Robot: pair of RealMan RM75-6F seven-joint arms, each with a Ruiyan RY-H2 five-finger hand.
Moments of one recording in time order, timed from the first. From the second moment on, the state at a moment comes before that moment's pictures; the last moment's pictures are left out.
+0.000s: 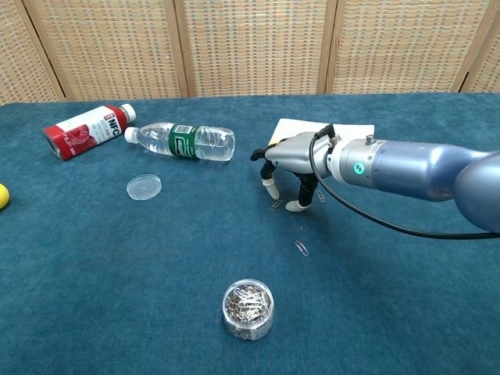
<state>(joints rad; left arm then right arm) -0.17 -1.01 -0.11 -1.72 1.17 1.34 0.09 1.02 -1.81 0.22 -0.95 -1.26 0.58 -0.31</state>
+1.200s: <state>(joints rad) -0.17 -1.01 -0.12 -1.72 1.18 1.33 0.08 1.05 -1.83 0.18 -0.96 -1.16 0.58 -0.38</state>
